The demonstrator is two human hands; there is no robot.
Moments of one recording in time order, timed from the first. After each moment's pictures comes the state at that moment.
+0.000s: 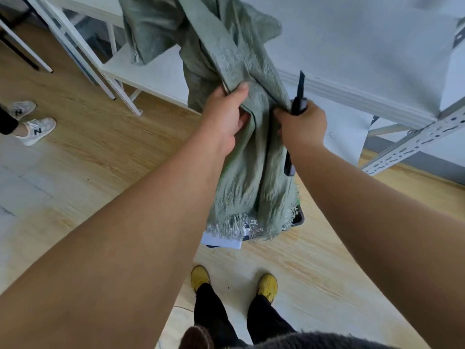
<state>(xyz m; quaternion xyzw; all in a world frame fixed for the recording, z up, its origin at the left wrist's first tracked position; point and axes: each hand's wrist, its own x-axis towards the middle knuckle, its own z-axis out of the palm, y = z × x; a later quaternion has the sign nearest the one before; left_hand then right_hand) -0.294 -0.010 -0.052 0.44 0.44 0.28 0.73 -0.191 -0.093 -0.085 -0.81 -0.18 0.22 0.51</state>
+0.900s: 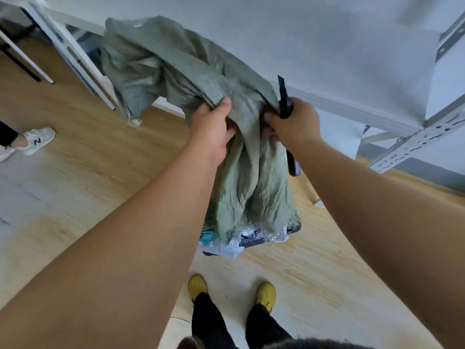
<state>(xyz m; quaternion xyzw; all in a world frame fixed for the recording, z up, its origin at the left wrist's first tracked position) -0.296 -0.007 -0.055 0.36 0.45 0.34 0.75 -0.181 -0.096 -0.057 -0.80 -0.27 0.25 0.47</state>
